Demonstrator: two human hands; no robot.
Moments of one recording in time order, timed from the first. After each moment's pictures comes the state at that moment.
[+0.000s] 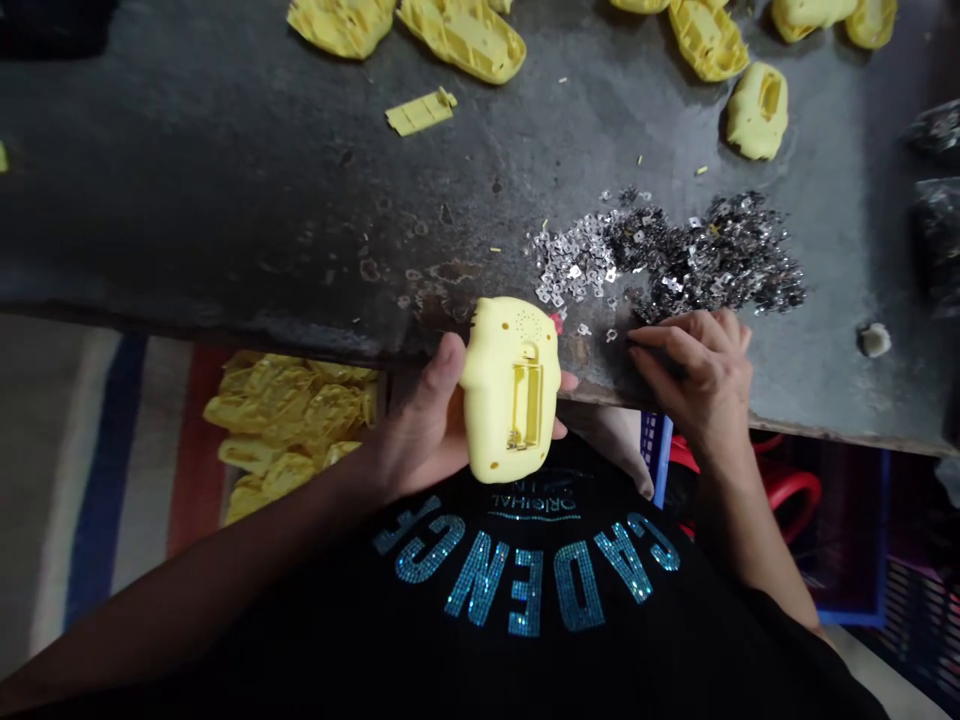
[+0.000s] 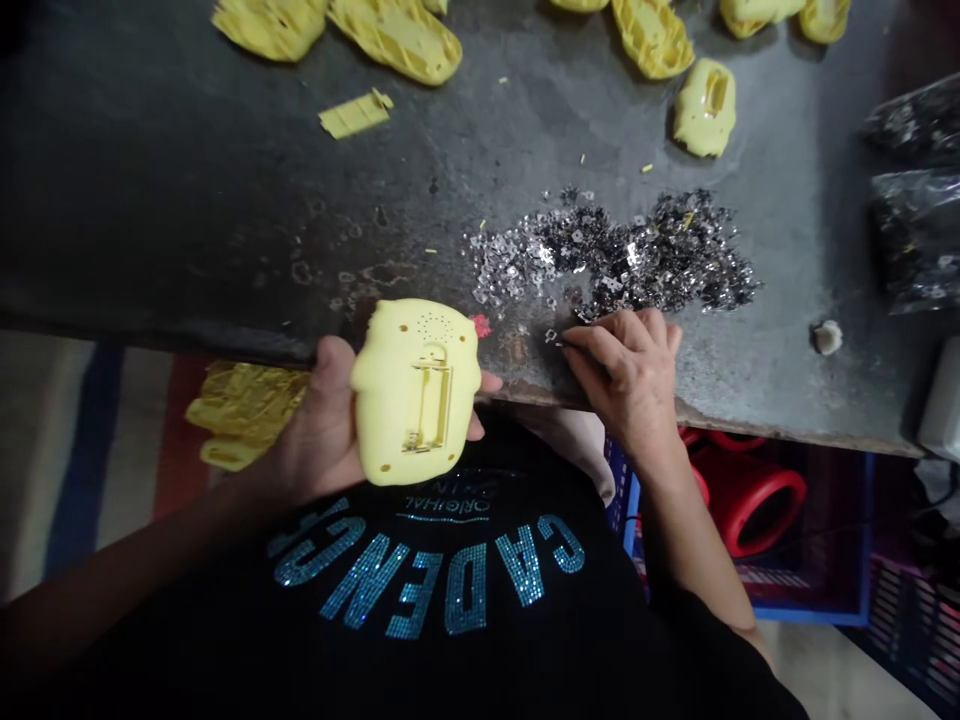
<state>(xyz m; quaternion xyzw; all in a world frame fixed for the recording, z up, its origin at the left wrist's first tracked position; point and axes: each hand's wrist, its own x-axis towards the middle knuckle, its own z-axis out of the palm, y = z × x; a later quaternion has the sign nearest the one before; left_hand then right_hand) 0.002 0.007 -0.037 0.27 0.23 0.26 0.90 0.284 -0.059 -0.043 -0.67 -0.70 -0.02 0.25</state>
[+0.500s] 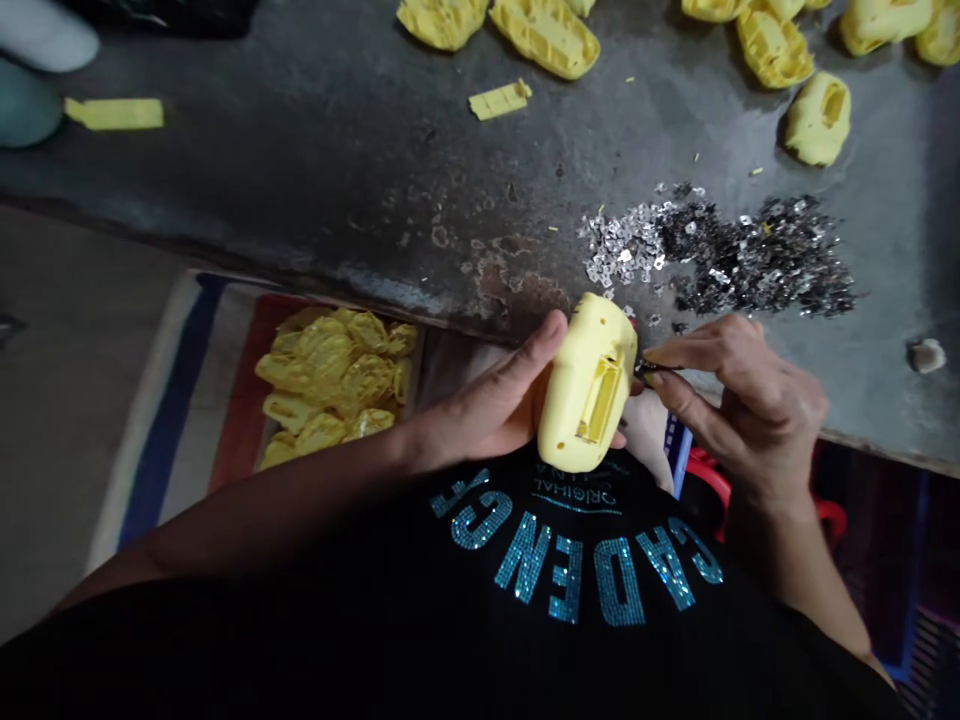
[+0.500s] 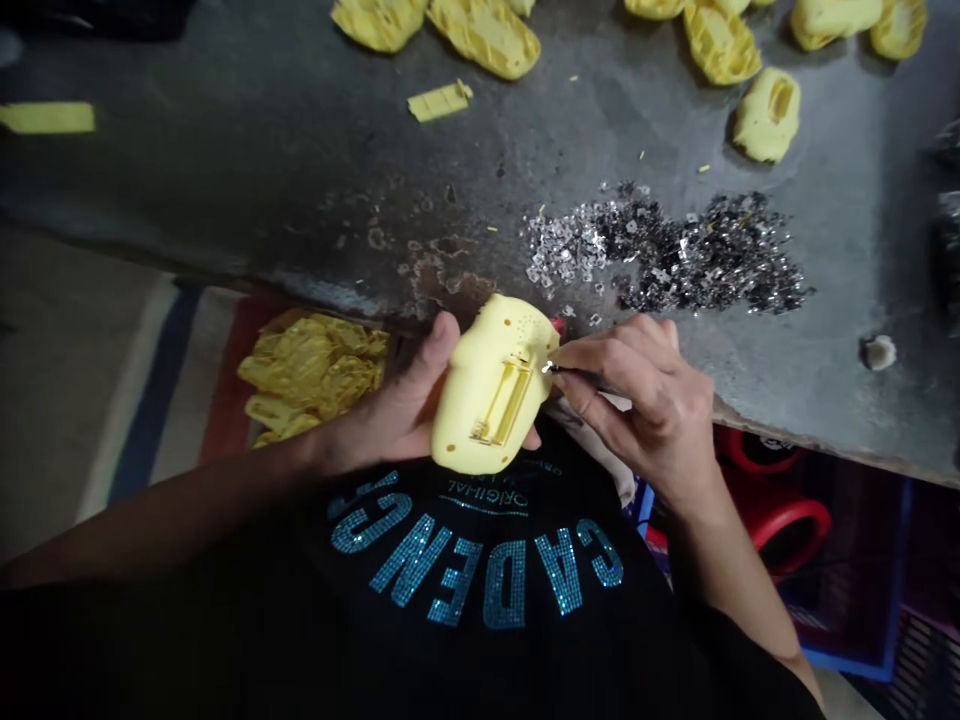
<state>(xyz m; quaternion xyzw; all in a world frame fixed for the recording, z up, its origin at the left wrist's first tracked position) 0.016 -0.003 -0.018 0.28 0.22 0.16 0.92 0.254 -0.069 0.004 -0.51 -0.76 0.12 0.38</state>
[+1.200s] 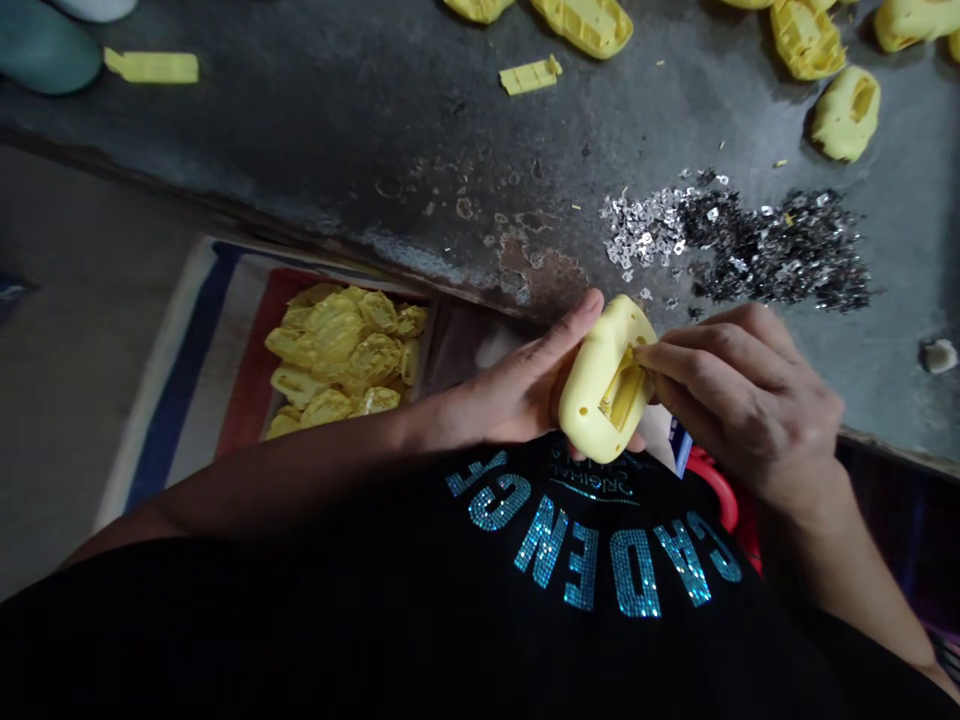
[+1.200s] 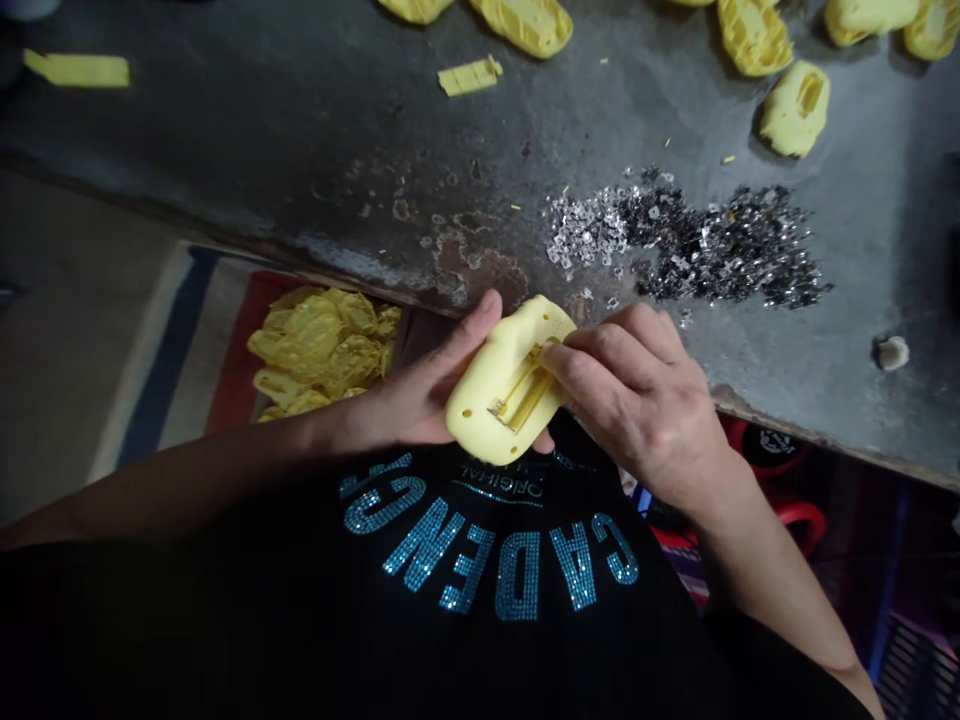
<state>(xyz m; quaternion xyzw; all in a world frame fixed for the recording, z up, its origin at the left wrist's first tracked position) 0.015 -0.013 -0.014 0.31 0.22 0.13 0.92 0.248 -0.070 0.026 -0.43 -0.87 0.00 0.25</state>
